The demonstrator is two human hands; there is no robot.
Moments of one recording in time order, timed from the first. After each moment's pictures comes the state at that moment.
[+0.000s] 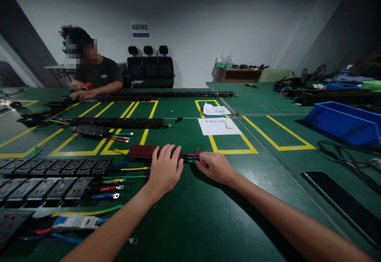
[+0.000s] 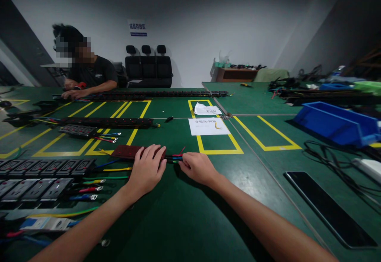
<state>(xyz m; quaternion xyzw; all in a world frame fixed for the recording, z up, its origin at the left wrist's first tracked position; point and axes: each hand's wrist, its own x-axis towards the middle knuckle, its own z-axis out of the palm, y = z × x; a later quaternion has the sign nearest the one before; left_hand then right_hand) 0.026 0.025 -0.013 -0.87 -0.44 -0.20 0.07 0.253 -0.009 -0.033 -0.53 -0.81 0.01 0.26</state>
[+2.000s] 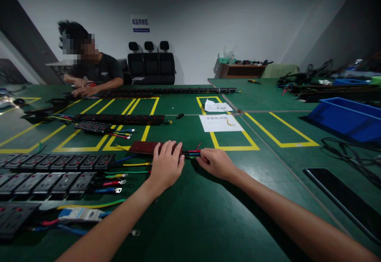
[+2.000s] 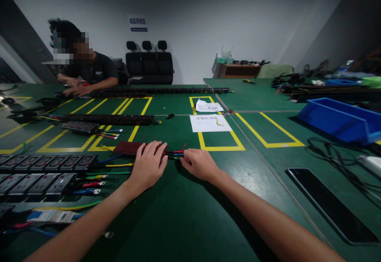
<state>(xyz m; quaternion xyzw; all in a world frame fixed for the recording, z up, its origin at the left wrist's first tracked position) 0.026 0.025 -0.012 -0.88 -0.43 -0.19 0.07 0.253 -0.009 -0.033 -0.53 -0.81 0.01 0.26</state>
